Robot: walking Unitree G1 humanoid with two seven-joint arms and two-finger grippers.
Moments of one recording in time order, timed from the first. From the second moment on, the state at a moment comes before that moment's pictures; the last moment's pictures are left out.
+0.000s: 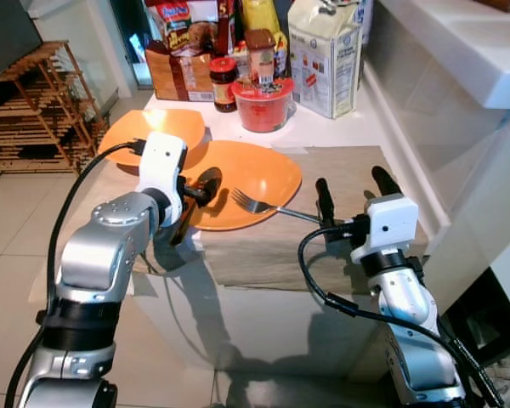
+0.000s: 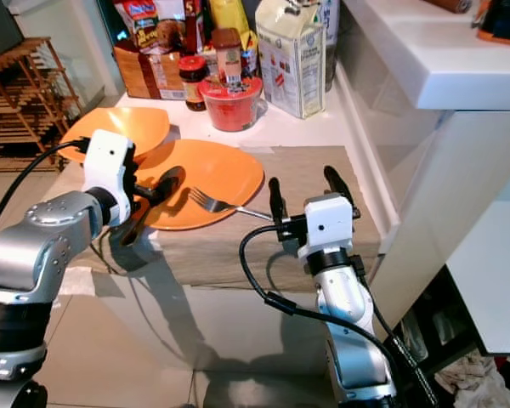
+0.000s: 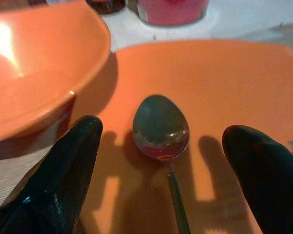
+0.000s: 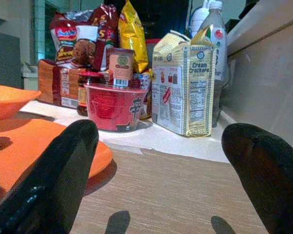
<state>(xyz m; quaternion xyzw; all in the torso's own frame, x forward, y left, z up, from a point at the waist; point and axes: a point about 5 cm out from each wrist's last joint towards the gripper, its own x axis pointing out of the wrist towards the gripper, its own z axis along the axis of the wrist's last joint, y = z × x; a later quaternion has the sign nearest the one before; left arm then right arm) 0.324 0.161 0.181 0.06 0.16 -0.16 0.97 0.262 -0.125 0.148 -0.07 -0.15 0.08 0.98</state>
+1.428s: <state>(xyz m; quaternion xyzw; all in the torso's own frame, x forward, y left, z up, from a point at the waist) 0.337 0.158 0.192 0.03 0.27 -0.21 0.94 0.261 -0.122 0.145 -0.07 -0.15 0.07 0.98</state>
